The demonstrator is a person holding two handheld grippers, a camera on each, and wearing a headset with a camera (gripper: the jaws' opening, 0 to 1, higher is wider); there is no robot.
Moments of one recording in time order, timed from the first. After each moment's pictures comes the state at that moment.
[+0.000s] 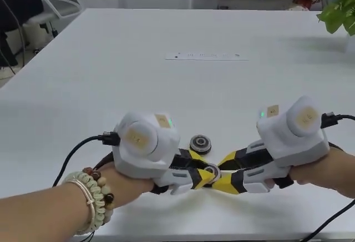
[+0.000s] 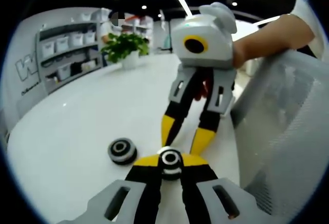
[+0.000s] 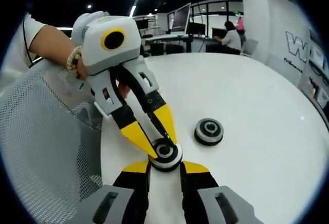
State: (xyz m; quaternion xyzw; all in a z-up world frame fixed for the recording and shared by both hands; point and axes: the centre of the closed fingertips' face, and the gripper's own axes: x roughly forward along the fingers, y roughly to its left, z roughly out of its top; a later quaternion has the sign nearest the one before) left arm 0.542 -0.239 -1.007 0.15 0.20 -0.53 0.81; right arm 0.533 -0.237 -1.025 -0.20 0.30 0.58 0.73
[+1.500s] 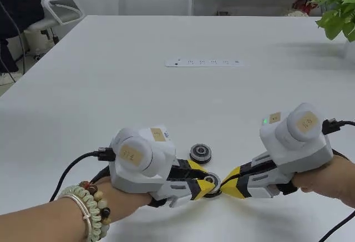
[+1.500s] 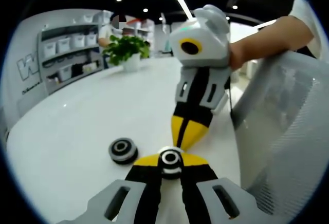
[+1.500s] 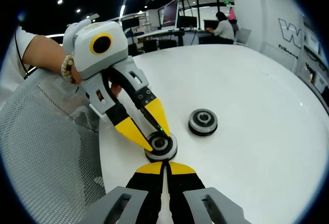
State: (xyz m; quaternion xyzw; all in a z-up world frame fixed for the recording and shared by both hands) left arm 0.544 -0.237 -1.006 0.14 0.19 -0.53 0.81; right arm 0.538 -0.247 -1.027 -0.17 0.34 0.56 0.74
